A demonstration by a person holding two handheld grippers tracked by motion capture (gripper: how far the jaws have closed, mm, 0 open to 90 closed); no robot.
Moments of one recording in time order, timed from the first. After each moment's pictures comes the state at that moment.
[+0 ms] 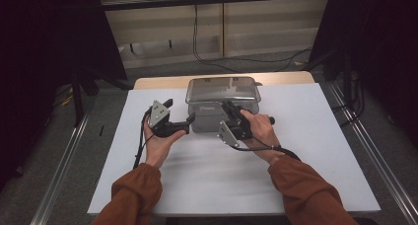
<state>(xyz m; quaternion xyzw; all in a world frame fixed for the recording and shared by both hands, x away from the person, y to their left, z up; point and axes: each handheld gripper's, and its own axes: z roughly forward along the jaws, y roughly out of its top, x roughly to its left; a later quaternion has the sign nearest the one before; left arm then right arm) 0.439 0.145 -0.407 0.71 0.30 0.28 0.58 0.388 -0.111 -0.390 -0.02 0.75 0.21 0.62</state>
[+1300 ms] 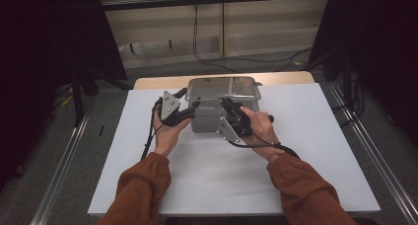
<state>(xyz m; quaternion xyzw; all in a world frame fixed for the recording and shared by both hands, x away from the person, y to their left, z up) 0.465 0.118 -0.402 0.70 0.23 0.35 0.57 0.392 -0.111 -0.385 0.00 0.75 0.23 0.62</state>
